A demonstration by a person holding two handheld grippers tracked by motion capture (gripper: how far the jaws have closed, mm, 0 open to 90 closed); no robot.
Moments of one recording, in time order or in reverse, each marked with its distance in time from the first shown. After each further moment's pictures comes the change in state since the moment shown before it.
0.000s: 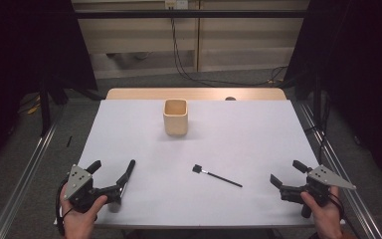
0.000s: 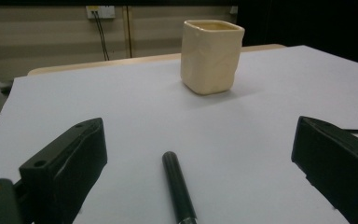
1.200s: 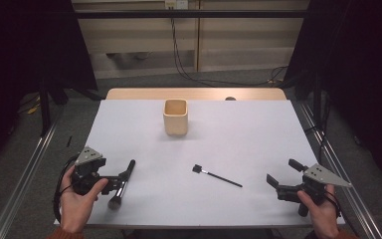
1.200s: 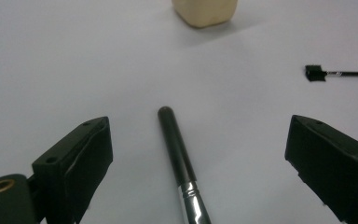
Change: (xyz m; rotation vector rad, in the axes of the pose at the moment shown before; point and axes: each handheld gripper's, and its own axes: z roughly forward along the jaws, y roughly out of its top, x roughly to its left) left arm 0.012 0.041 0.029 0.429 -0.069 -0.010; right arm 0.005 0.003 0.006 0.003 0.029 -0.011
